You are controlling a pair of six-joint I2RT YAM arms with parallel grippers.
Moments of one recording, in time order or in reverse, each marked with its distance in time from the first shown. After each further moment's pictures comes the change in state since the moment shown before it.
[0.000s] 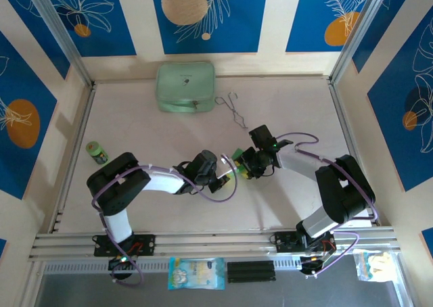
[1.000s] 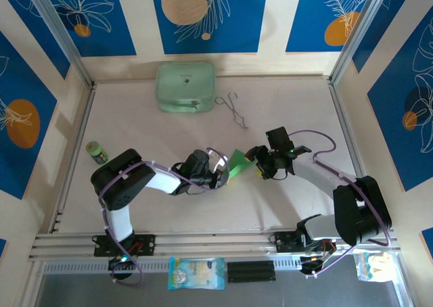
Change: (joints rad) left arm 0.084 0.052 -0.076 0.216 0.212 -0.569; right arm -0.105 -0.203 -0.120 0.023 0.029 -0.213
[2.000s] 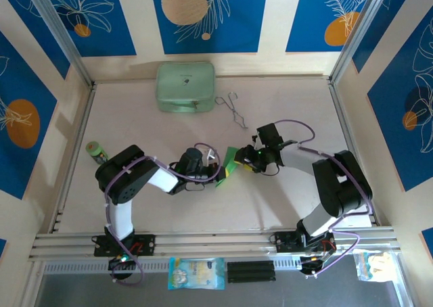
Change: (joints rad) left arm 0.068 0.066 -0.038 0.203 0.092 -0.514; right arm 0.014 0.264 0.089 0.149 -0.168 -0.367
